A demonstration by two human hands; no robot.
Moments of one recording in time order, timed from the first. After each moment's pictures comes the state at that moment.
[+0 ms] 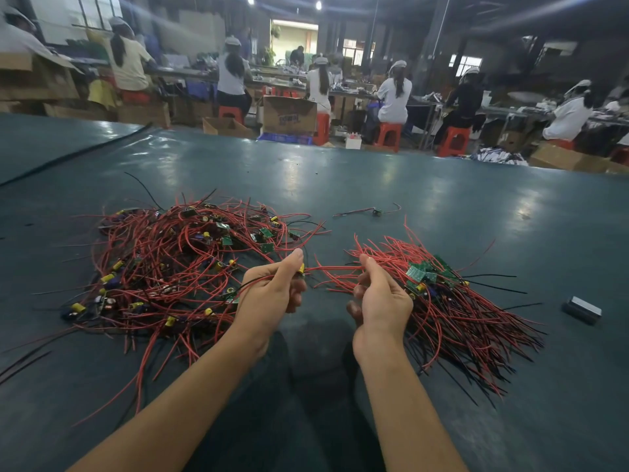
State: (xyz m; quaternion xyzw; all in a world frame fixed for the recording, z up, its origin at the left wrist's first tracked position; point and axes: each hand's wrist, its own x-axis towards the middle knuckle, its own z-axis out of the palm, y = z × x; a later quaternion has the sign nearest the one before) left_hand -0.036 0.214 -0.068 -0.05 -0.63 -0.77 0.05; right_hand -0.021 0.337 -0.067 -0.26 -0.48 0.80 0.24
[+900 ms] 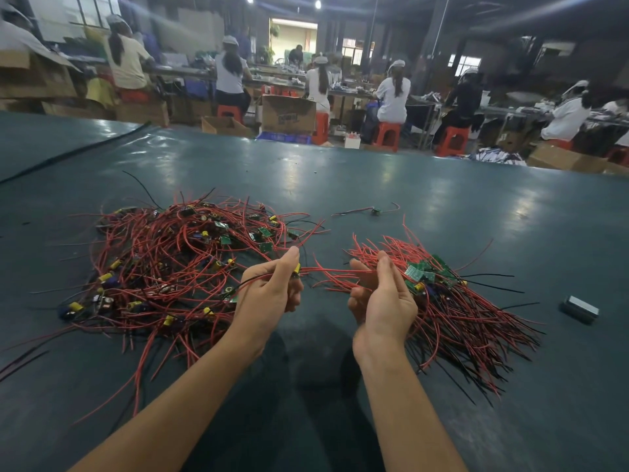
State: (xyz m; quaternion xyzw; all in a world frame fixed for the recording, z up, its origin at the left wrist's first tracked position) left_hand -0.040 0.213 -0.075 -0.09 -0.64 -0.76 0.08; right_hand -0.013 0.337 -0.064 -0.22 -0.42 0.84 0.26
